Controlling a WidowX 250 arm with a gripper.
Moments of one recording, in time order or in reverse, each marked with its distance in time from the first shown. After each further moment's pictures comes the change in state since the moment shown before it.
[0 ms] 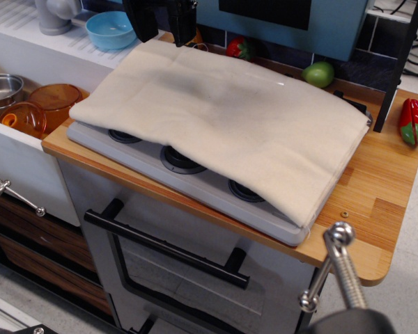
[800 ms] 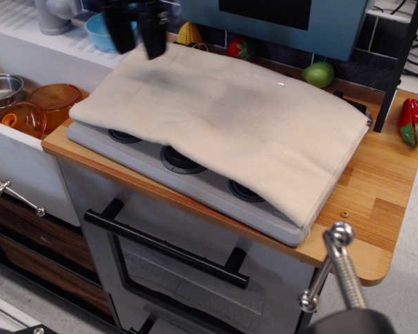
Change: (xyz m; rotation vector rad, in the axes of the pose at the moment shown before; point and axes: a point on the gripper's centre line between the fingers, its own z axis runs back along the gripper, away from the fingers) arm -0.014 0.049 -0.015 -0.011 0.055 -0.061
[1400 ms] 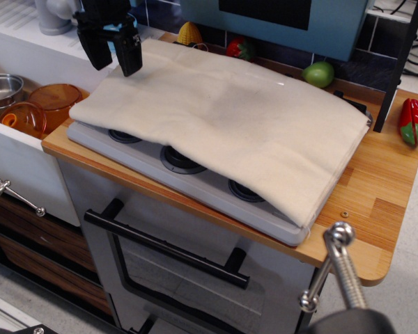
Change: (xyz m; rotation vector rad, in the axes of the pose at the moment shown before) arm 0.003 0.042 -0.027 0.032 -0.064 0.071
